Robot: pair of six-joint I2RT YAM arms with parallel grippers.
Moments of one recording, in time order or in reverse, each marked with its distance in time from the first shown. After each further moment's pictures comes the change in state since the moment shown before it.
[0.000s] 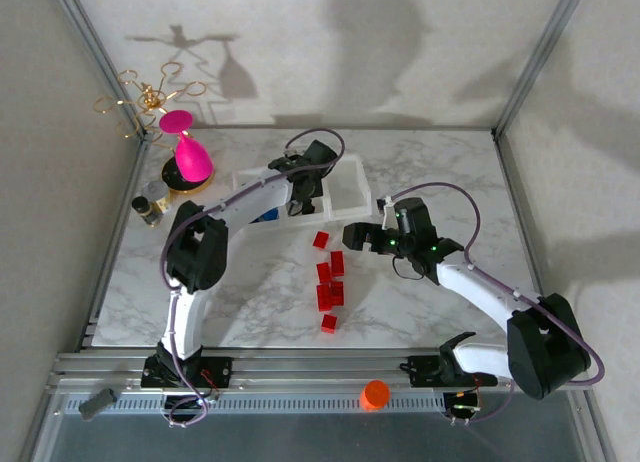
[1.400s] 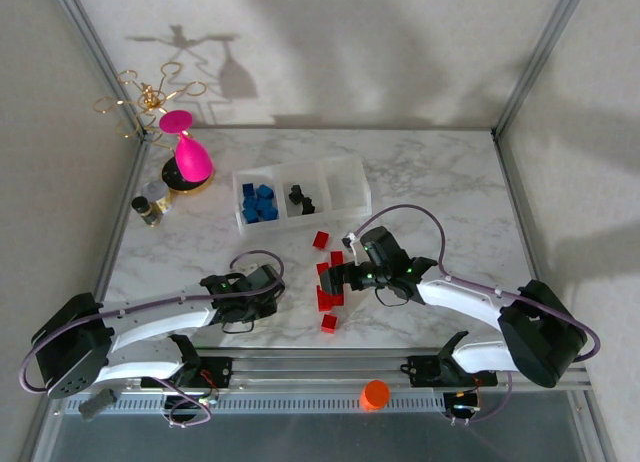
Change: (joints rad) left arm -0.298 -0.930 -1.264 0.171 0.249 -0.481; right arm 0.282 0.050 -0.093 0.011 0.011 -0.049
